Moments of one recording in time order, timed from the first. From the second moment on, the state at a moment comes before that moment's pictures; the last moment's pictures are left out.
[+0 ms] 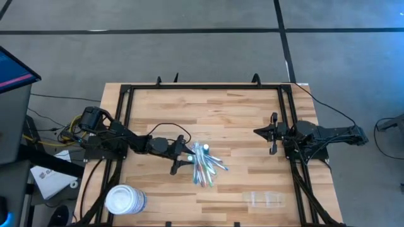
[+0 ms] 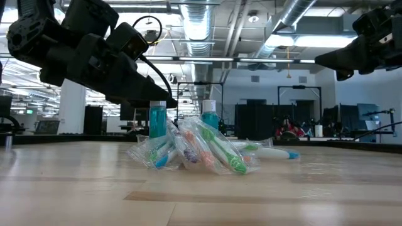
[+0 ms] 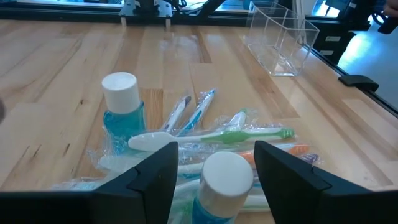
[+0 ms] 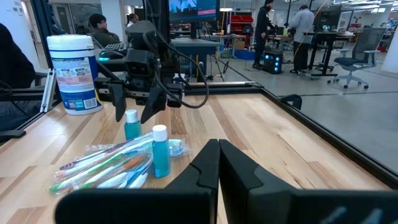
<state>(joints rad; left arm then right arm) -0.19 1.69 0.39 0.99 -0.04 -0.09 0.08 0.03 0.05 -0.07 0.24 -0.01</state>
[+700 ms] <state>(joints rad) -0.19 1.69 0.39 0.98 -0.03 -0.09 0.08 0.03 0.05 -0.07 0.24 -0.01</state>
